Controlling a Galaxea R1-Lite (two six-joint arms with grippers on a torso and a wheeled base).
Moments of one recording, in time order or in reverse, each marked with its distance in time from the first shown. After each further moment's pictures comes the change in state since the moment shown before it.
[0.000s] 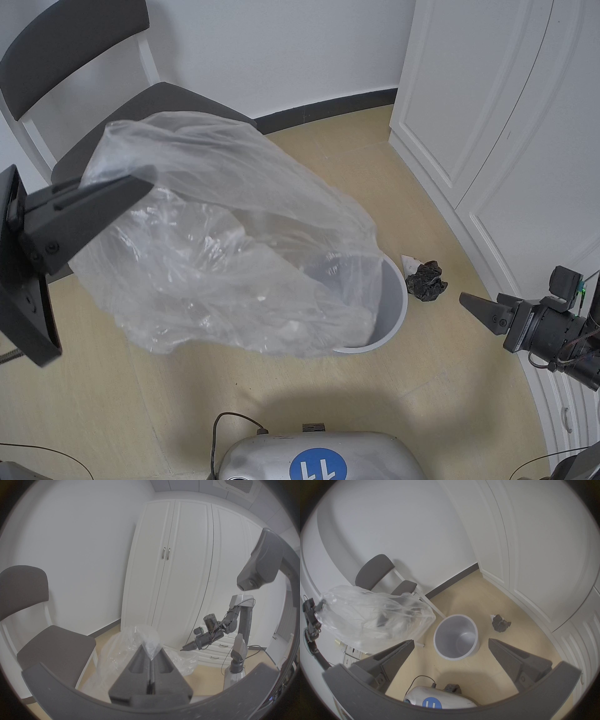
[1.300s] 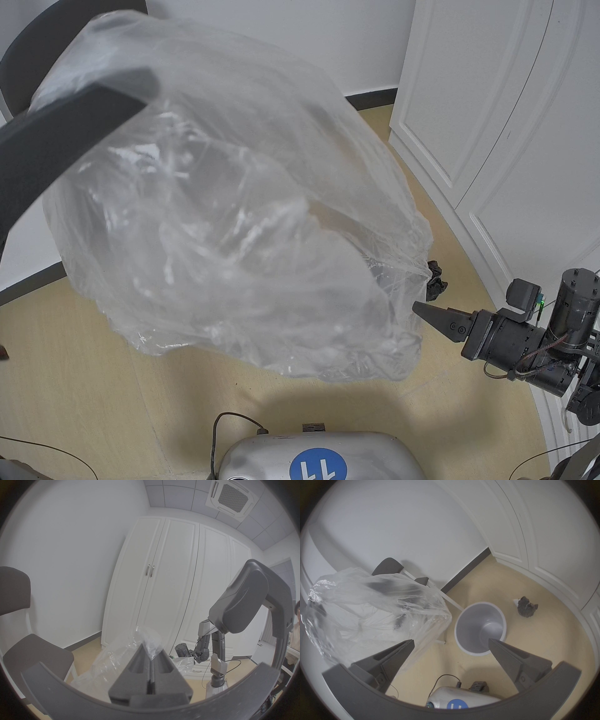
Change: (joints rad) left arm -0.210 0.015 -0.100 -0.013 -0.002 -0.004; right arm 0.032 0.244 0.077 -0.367 0.162 0.163
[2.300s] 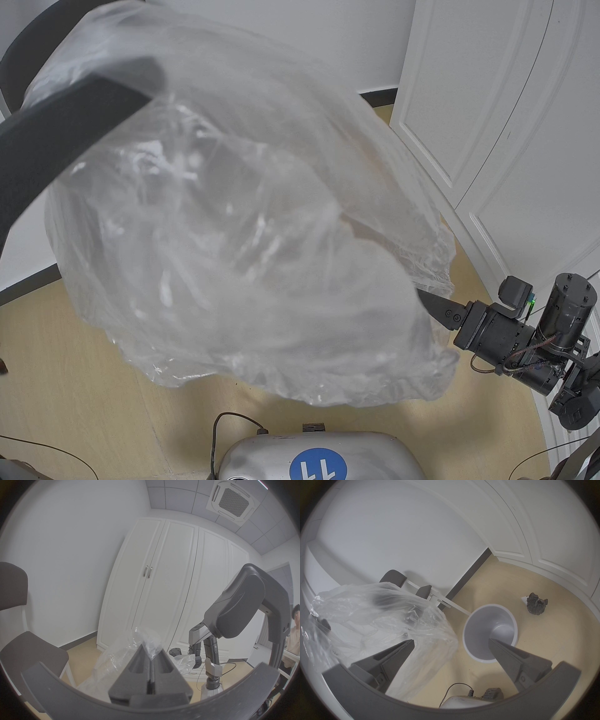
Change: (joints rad) left arm -0.029 0.005 0.001 -0.012 -0.006 -0.022; right arm -0.030 0.132 0.049 -0.290 0.058 0.093
